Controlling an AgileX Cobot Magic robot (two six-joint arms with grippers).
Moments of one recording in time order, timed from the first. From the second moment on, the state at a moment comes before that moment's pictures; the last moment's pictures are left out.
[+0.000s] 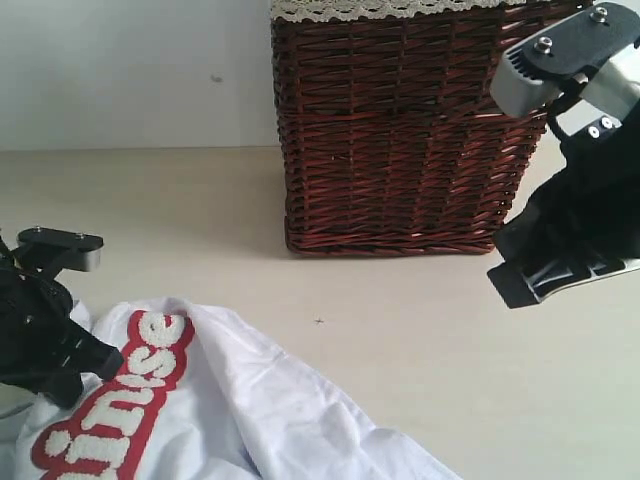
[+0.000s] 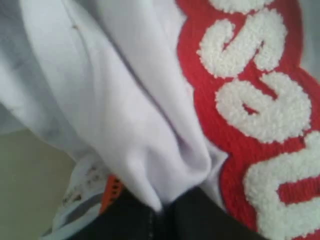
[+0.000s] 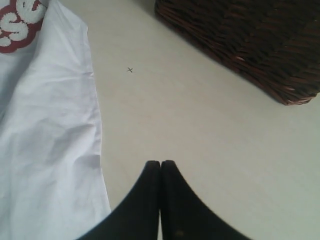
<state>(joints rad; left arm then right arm) -0.32 1.66 -0.81 -0.12 0.76 0.10 0.59 1.09 -0.87 0.01 0.80 -0.08</state>
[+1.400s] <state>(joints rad) -0.32 1.38 -0.97 -0.20 0.76 0.15 0.71 1.86 -0.82 -0.04 0.93 -0.05</state>
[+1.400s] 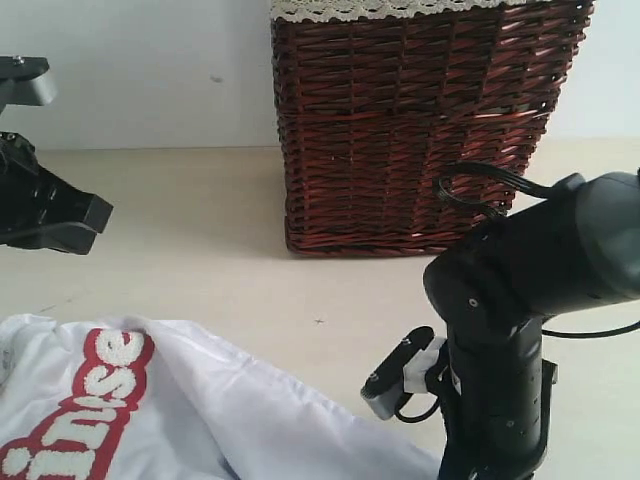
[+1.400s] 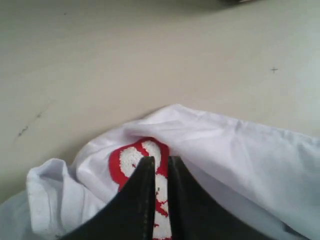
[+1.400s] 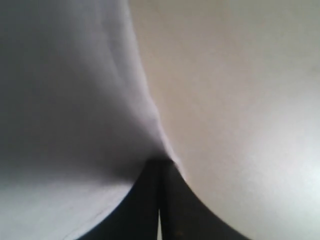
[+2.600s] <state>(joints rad) -0.47 1.33 -0.91 -0.29 0.85 0.28 0.59 1.66 -0.83 -0.19 0.86 -0.03</state>
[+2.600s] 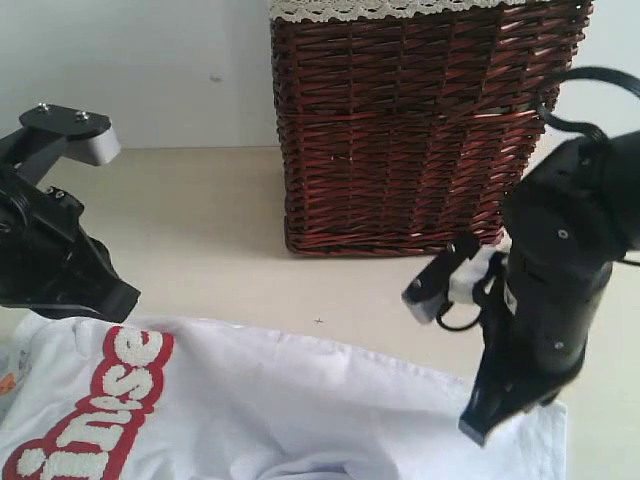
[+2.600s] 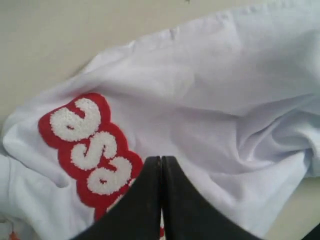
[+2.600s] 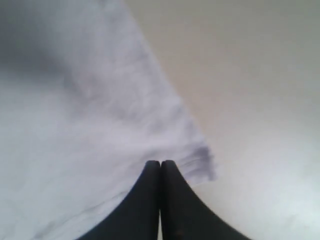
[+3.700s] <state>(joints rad) -0.59 1.26 -0.87 -0.31 0.83 0.36 0.46 1.99 -1.01 -0.68 0.70 0.34</state>
